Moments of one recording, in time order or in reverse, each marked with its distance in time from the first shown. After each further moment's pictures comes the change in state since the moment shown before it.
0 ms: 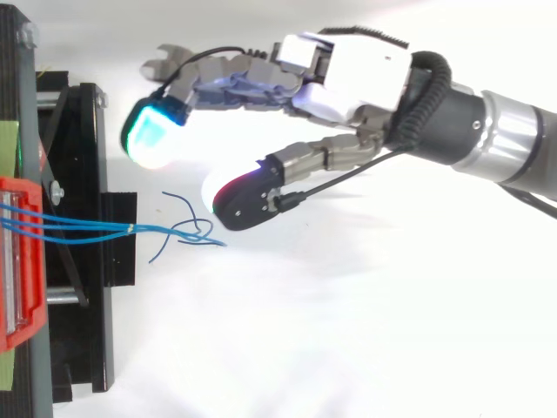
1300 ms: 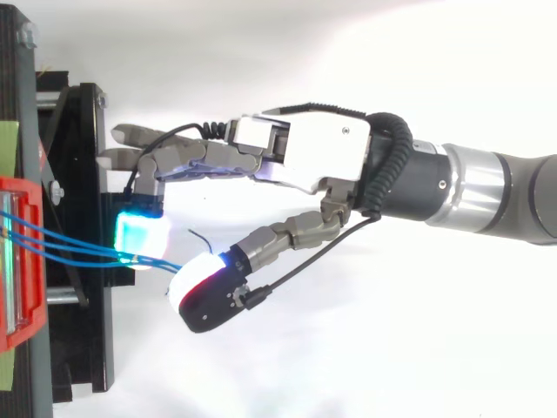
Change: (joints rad) arm 0.057 -0.048 0.090 -0.032 -0.028 0.007
